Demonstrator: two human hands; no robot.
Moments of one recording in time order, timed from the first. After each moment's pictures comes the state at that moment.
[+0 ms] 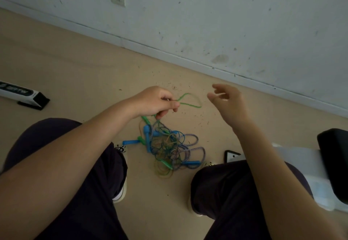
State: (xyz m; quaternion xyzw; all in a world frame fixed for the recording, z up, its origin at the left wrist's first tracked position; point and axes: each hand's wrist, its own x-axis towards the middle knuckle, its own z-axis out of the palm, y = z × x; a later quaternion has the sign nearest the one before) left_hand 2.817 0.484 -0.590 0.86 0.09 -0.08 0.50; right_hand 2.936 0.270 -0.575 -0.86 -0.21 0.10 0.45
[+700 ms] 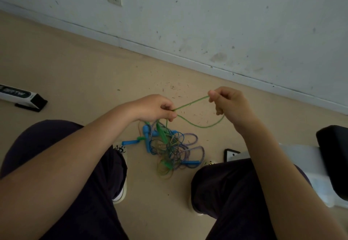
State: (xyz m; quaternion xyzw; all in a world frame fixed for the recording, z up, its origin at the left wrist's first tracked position) left_hand 2.820 0.479 -0.599 0.88 0.06 -0.15 0.44; right_hand 2.937 0.263 -0.566 -0.83 -0.23 0.17 0.48
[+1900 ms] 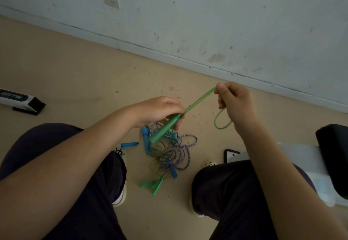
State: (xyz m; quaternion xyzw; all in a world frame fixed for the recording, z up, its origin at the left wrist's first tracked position) left_hand 2.821 0.461 -0.589 0.76 0.05 -0.18 0.63; right_hand 2.936 0.263 -0.566 -0.81 -0.20 0.07 0.55
